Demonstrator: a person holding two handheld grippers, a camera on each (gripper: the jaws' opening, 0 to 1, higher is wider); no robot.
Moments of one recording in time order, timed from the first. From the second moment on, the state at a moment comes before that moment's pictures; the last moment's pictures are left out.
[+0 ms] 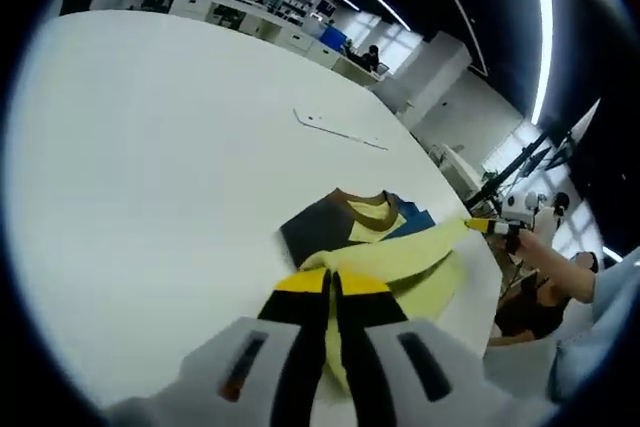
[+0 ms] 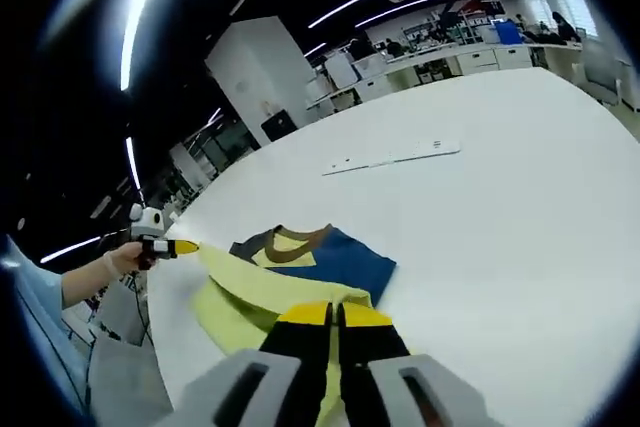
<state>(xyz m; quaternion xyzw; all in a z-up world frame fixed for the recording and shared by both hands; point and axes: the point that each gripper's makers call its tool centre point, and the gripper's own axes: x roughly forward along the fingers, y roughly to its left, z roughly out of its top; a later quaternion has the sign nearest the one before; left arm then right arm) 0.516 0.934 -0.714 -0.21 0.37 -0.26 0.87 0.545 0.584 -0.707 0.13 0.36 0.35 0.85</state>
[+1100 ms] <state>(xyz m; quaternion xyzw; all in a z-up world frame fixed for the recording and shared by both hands) 0.518 0.926 -0.736 -0.21 0.37 -0.27 0.86 0.557 0.589 -0.730 0.14 0.36 0.35 0.85</state>
